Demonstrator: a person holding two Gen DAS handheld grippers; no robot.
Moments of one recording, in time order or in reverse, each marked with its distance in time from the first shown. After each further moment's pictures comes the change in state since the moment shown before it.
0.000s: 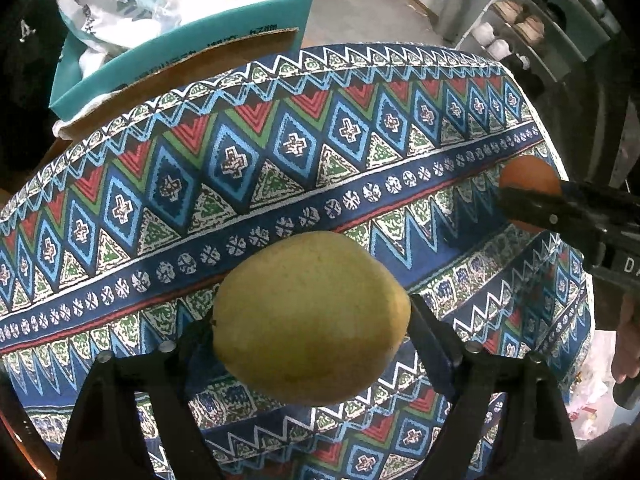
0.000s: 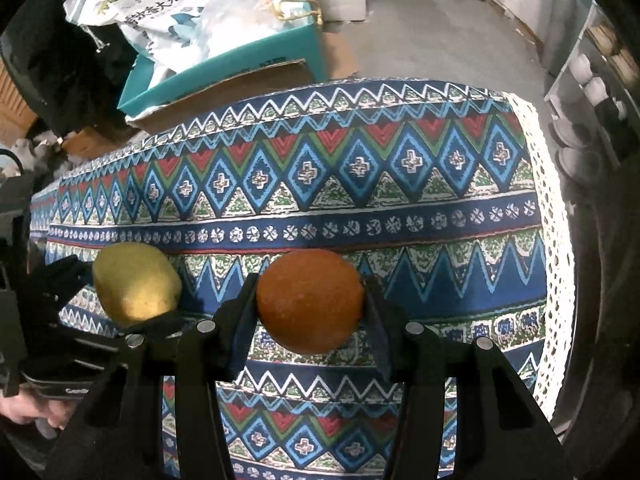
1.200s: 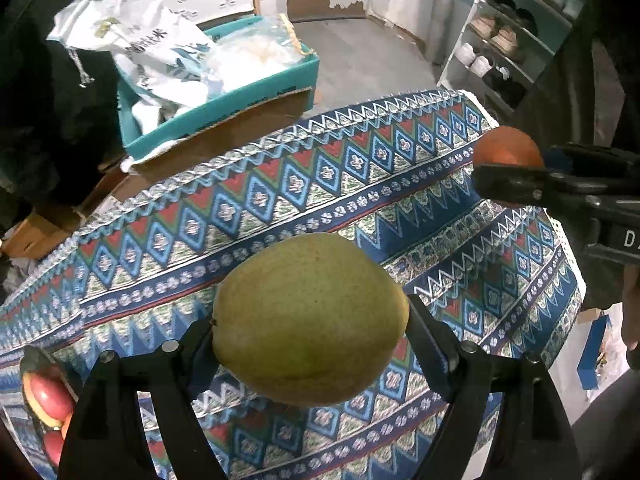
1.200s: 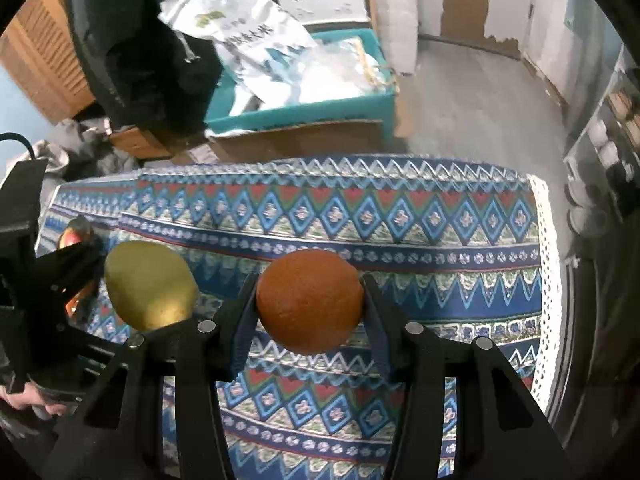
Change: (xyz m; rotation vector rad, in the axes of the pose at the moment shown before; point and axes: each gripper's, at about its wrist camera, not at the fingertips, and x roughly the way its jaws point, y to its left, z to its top) left arm -0.104 0.014 -0.042 0.086 -0.146 0.088; right arm -0.072 0.088 -0.011 -0.147 -0.138 0.064
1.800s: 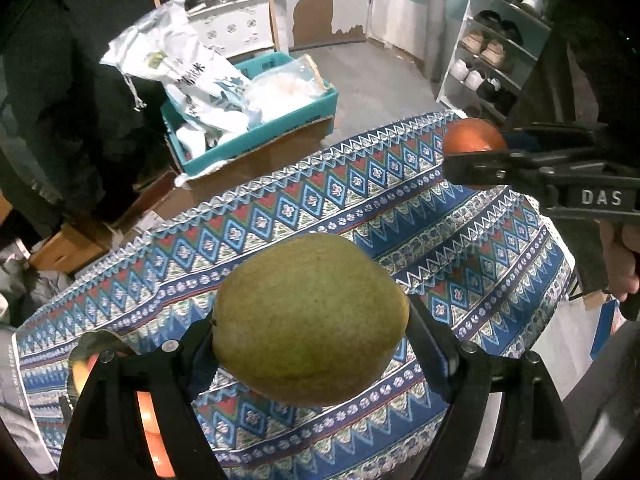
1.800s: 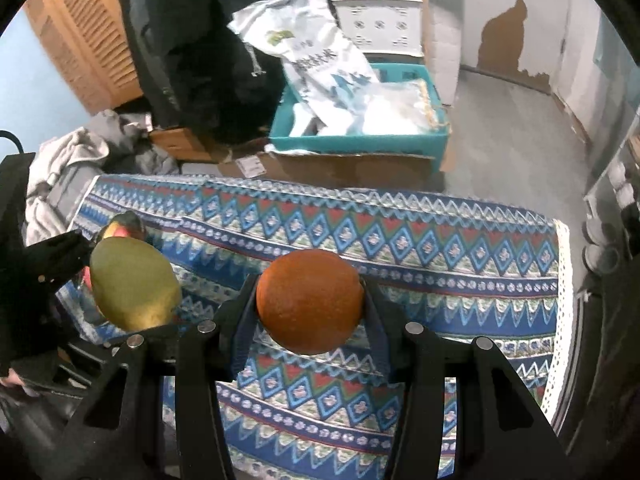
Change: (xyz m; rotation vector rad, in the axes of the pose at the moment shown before) left arm -0.088 0.036 -0.036 0.050 -0.088 0.046; right arm -0.032 0.068 0.011 -0.098 -0.050 0.075
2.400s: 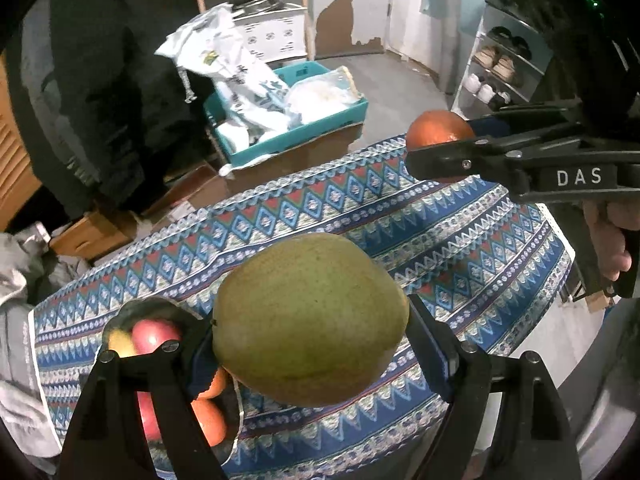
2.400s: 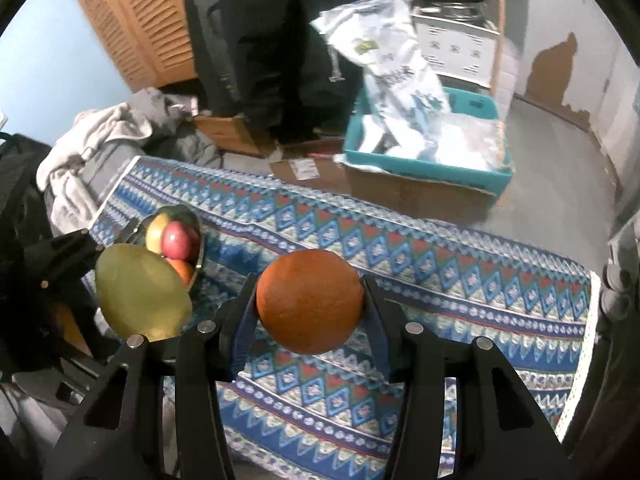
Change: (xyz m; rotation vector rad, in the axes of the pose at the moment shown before) left arm -0.049 0.052 -0.039 -0.045 -0.032 0.037; right arm 0.010 0.093 0.029 -0.135 0.014 0.085
